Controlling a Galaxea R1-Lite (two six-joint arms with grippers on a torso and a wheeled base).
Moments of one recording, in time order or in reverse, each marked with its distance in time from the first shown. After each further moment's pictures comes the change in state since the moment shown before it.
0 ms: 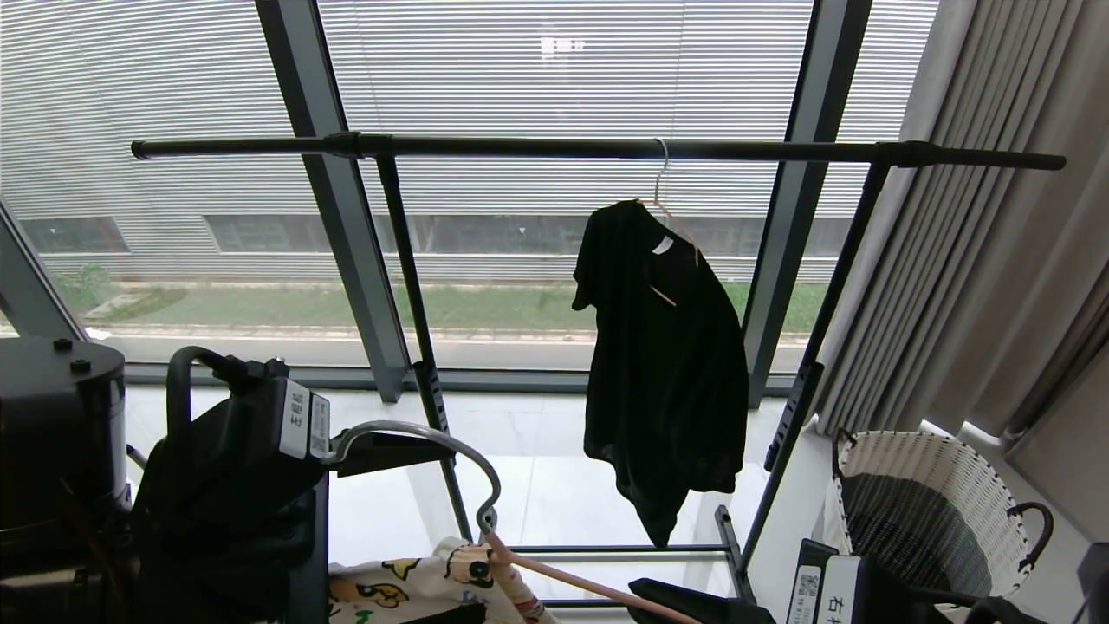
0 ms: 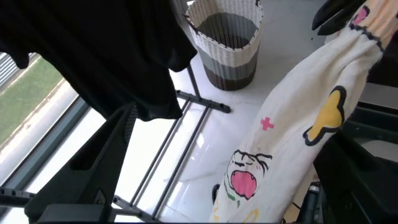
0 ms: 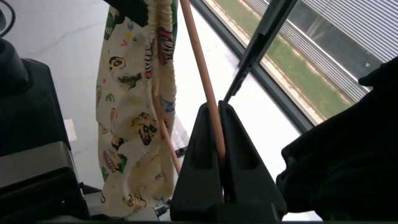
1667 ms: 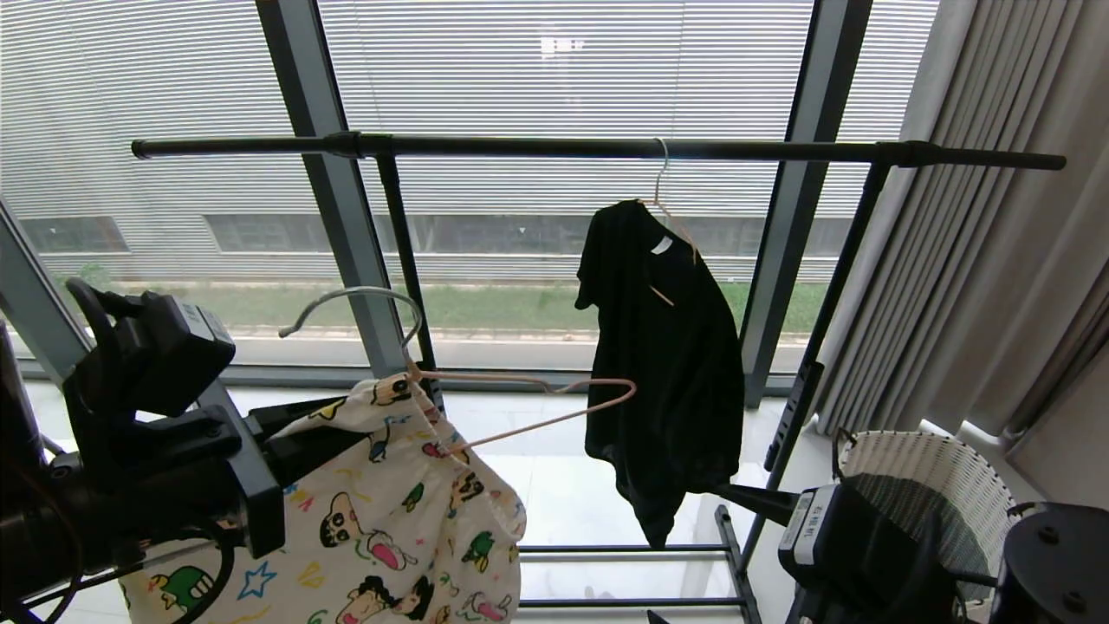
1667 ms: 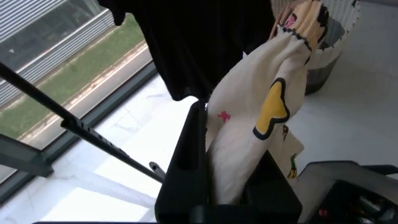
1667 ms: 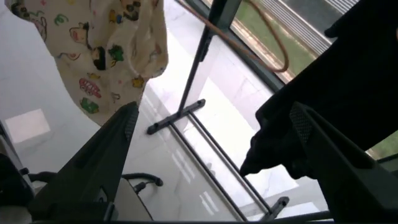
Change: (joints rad) left arm 0.288 -0.024 0.051 -0.196 0.095 -0.091; right arm -0.179 0.017 0.084 0.004 0.001 0.075
